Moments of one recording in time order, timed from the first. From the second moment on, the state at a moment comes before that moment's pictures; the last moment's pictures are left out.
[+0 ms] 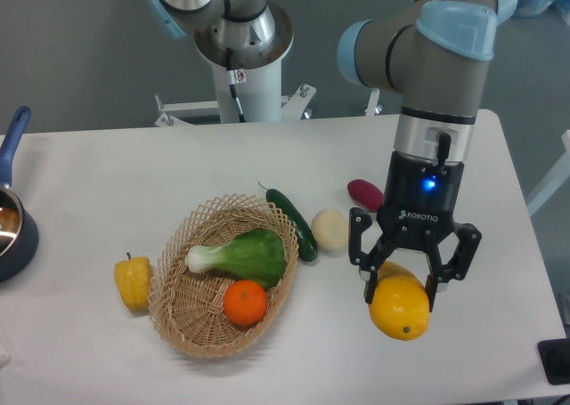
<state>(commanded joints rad) 2.62 -1.96 -1.34 -0.77 1.02 0.54</state>
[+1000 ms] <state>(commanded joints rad) 2.60 -1.98 -1.34 -0.77 1.02 0.54</state>
